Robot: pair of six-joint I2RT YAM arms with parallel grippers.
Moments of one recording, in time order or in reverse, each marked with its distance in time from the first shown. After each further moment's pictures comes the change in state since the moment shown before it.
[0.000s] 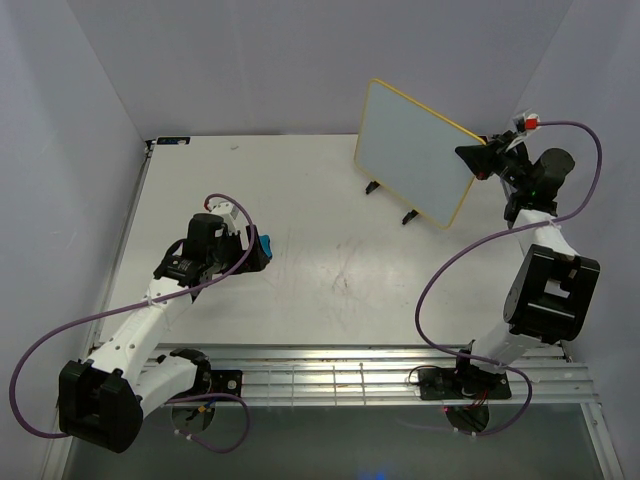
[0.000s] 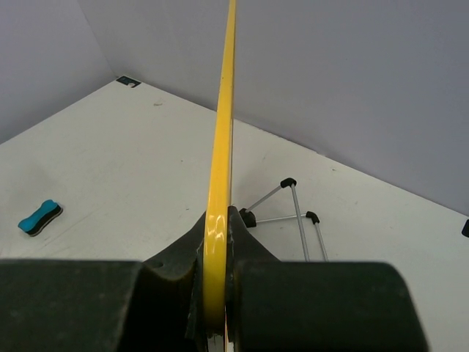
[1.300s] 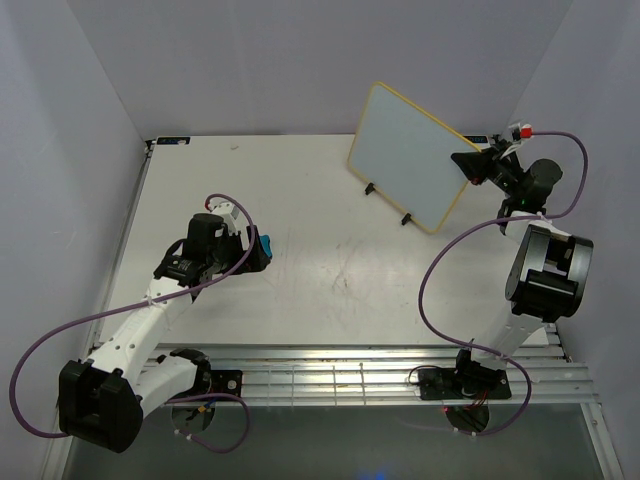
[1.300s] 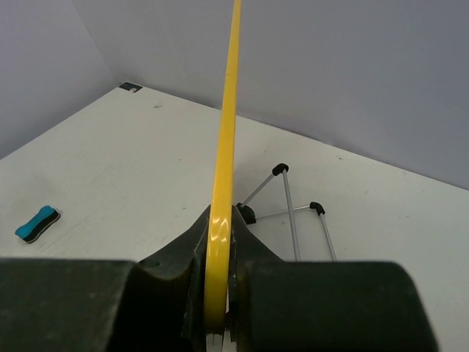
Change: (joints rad) left arm 0.000 0.001 0.000 0.000 0.012 0.003; right arm -0.007 0.161 -0.035 0.232 0.002 0.107
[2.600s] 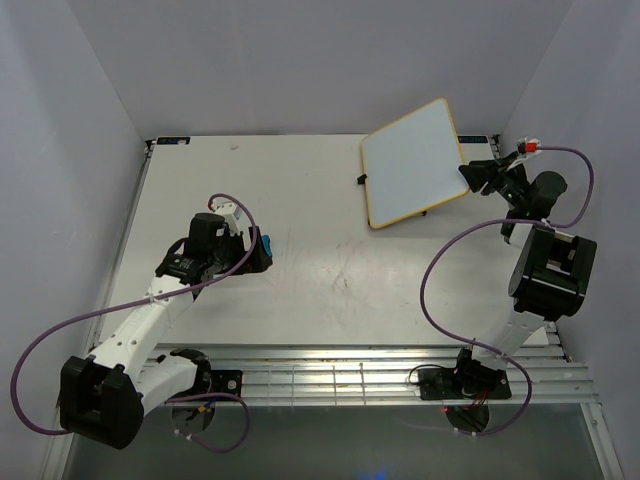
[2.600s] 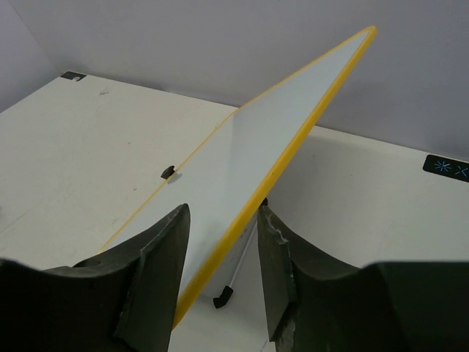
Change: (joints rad) left arm 0.000 0.018 0.000 0.006 0.037 0.007; right arm -0.064 0.031 -0.076 0.013 0.064 -0.110
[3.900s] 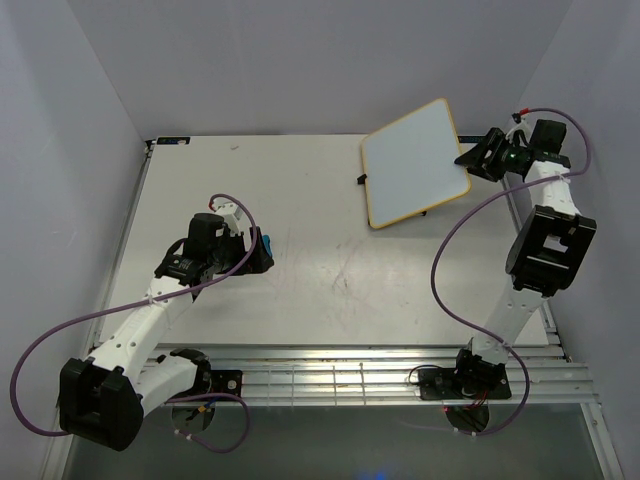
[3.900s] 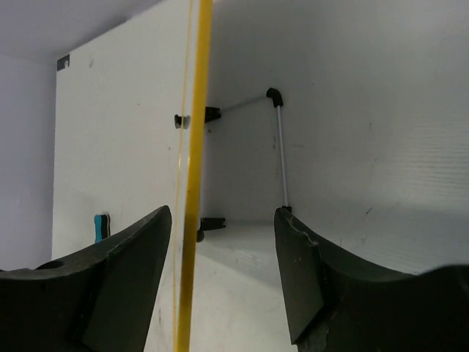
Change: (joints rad) left arm 0.000 -0.010 -0.001 0.001 0.032 0.005; right arm 0.044 0.182 0.727 -1.392 0.150 -0.035
